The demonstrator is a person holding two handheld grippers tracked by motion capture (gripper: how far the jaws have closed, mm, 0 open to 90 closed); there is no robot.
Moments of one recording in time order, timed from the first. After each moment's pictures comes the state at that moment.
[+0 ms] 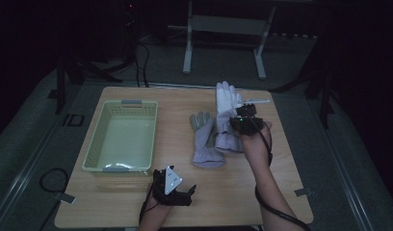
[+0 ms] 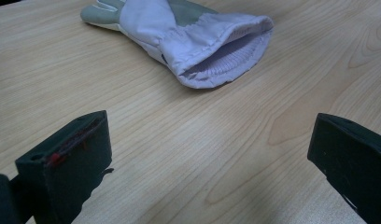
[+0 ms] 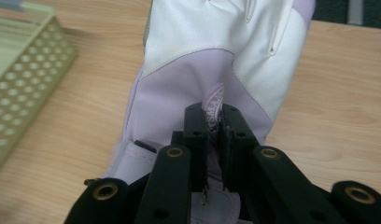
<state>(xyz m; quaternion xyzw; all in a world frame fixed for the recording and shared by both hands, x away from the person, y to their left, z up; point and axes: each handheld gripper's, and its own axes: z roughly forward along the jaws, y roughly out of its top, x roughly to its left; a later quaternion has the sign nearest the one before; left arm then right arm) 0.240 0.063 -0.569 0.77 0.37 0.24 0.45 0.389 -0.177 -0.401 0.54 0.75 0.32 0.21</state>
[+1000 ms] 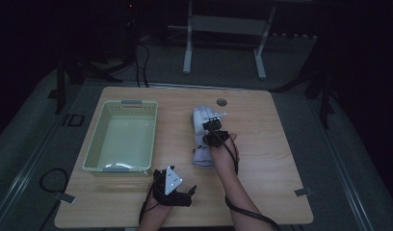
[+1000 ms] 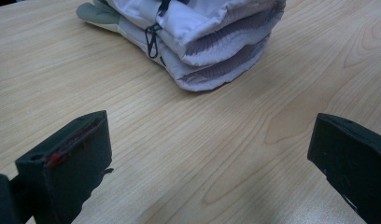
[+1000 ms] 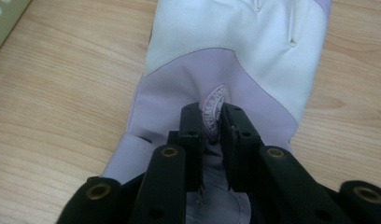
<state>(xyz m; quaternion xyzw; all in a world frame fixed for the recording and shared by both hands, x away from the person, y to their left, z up) 0.239 0.063 -0.569 0.78 0.37 0.24 0.45 0.405 -0.100 -0.491 0.55 0.78 0.23 0.19</state>
